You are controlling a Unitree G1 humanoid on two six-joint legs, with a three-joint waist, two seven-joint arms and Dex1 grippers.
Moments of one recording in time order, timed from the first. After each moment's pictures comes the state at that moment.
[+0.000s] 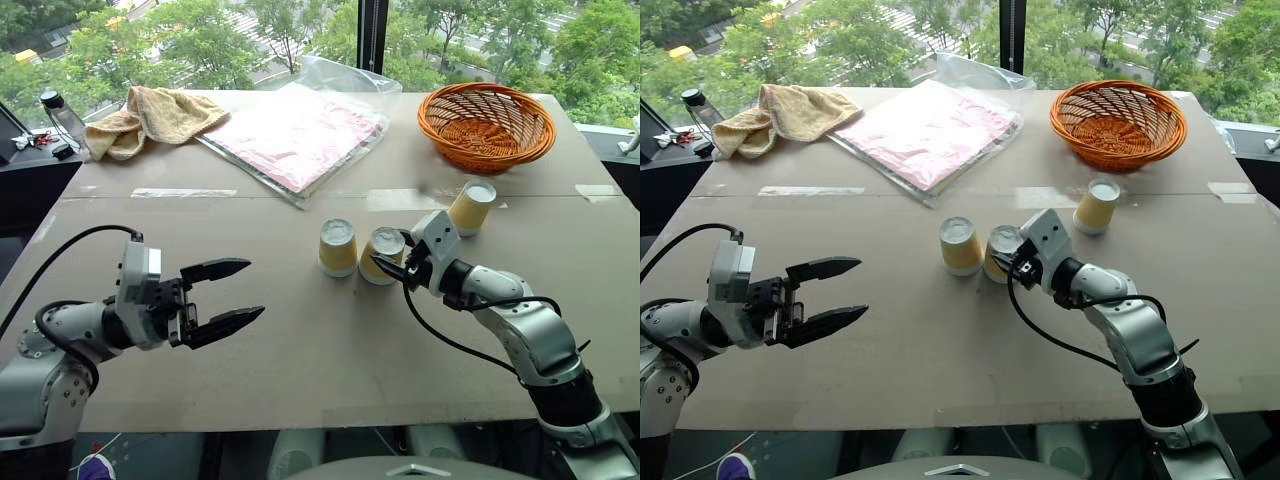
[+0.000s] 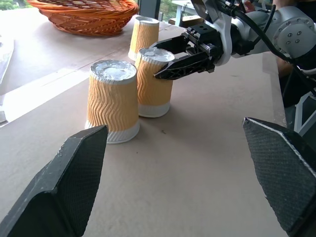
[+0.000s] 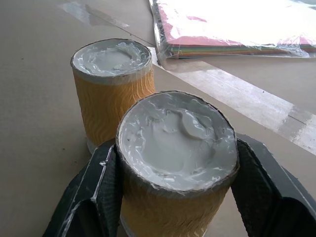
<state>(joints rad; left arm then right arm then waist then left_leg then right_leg) 0.12 0.79 0.42 -0.30 -0.75 0.37 -1.26 -0.31 -0.36 0.24 -0.37 0.28 0.63 0.46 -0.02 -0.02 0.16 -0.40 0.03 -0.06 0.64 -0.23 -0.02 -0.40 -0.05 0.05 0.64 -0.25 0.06</state>
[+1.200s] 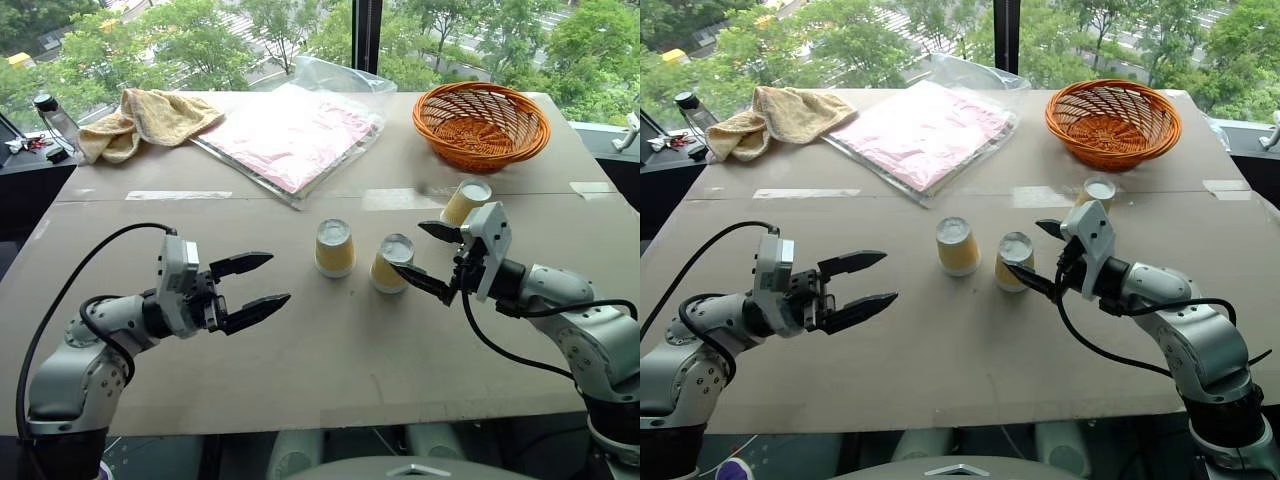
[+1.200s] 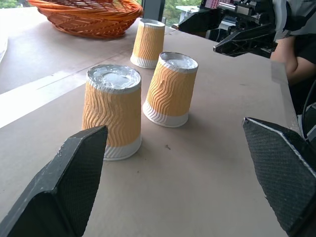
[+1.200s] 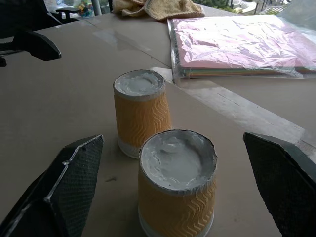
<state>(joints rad) 0.05 0.74 0.28 -0.31 -0.73 0.39 -1.13 -0.23 -0.53 0.07 -0.58 0.50 0.70 0.60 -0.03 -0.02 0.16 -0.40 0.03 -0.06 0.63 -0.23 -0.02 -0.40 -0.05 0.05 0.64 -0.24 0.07</state>
